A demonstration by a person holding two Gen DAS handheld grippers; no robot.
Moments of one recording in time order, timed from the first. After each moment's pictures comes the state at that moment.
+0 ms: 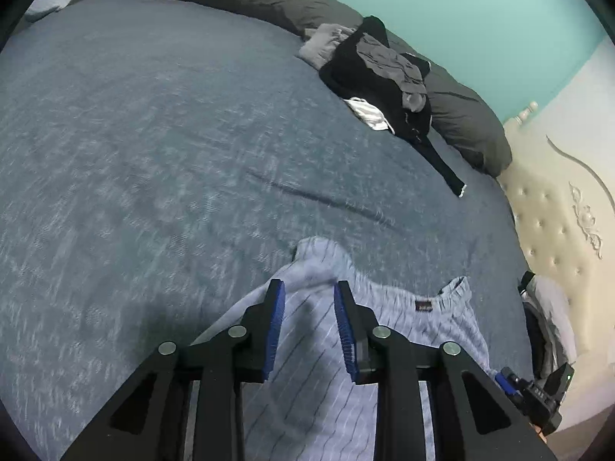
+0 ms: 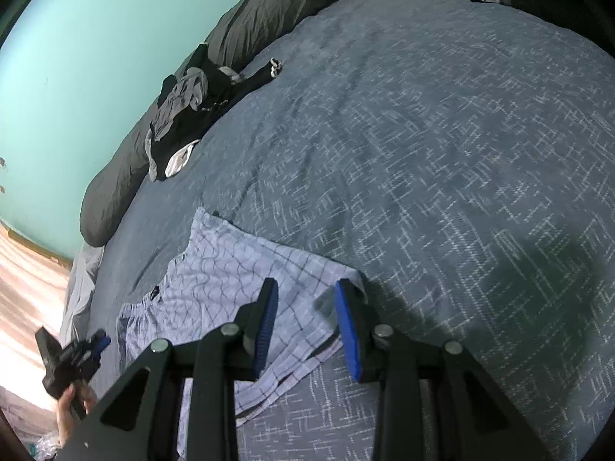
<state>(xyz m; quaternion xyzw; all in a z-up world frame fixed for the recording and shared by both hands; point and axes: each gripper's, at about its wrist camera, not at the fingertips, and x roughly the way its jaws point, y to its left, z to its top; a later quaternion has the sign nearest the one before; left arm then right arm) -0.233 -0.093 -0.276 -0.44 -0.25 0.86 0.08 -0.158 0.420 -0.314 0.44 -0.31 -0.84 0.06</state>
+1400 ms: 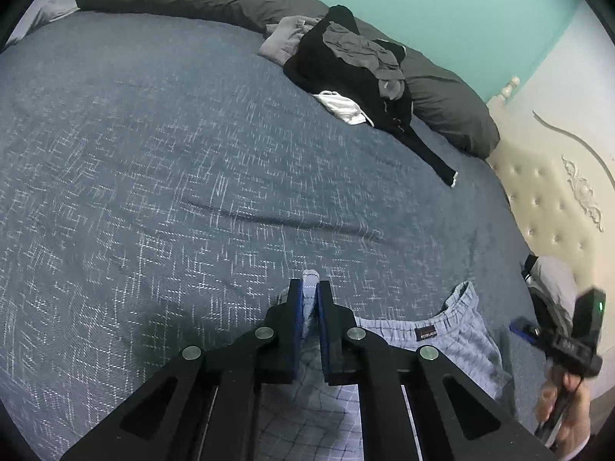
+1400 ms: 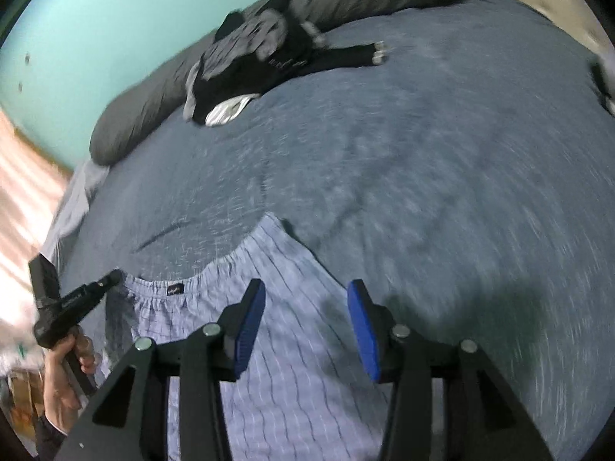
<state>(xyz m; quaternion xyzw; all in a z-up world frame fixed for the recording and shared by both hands) -0.277 -0.060 -0.287 -0.43 -0.21 0.87 0.12 -0.265 0.330 -0.272 0.48 -0.15 -0.85 0.15</state>
